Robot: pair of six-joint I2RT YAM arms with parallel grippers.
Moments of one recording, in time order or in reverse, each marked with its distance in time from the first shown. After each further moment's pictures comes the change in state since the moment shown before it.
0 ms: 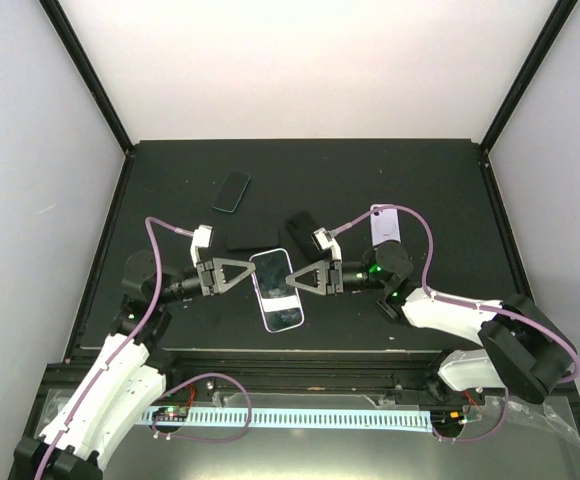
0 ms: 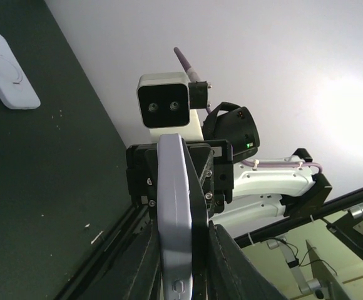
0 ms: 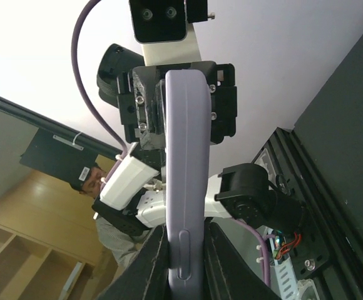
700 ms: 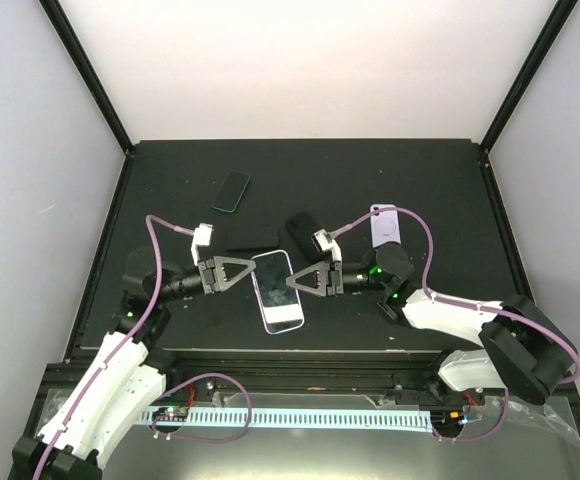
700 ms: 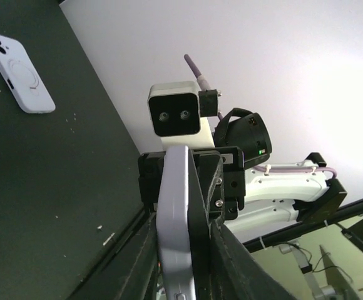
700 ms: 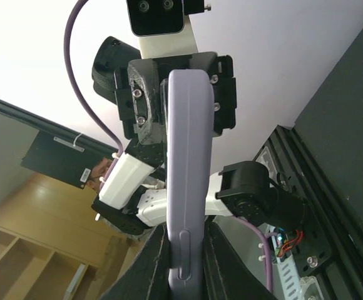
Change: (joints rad) left arm 0.000 0.006 0.047 -0.118 -0.035 0.074; right arm 0.006 -0.006 -0.007 -0.001 0.008 0.011
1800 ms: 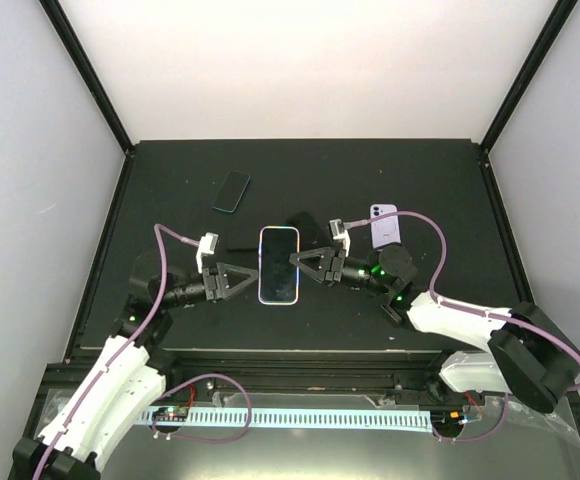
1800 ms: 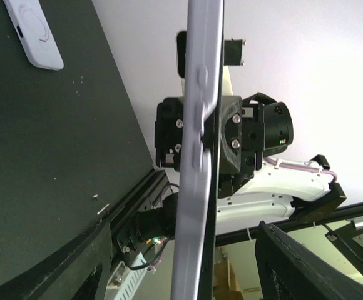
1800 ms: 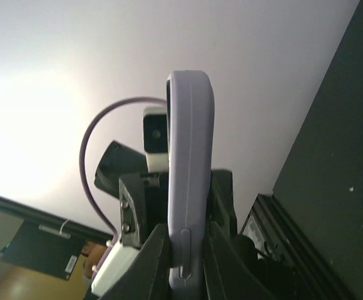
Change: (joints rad) left arm -0.017 -0.028 -0.045 -0.070 0.021 -0.070; right arm 0.002 -0.054 -0.021 -0.056 0.291 0.046
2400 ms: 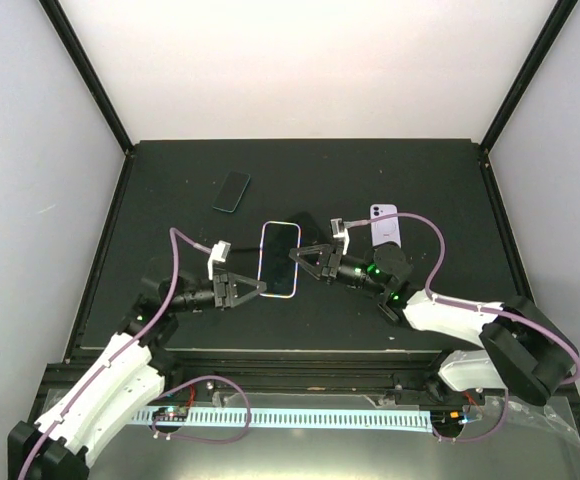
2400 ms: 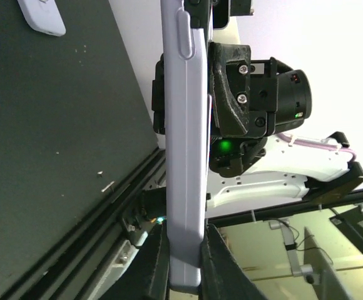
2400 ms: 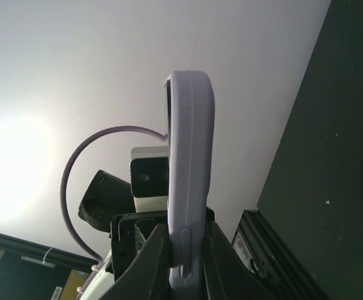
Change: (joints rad) left arm -0.101 0.033 -0.055 0.039 -0.038 0.002; right arm 0.000 0.048 0.000 0.006 0.105 0.014
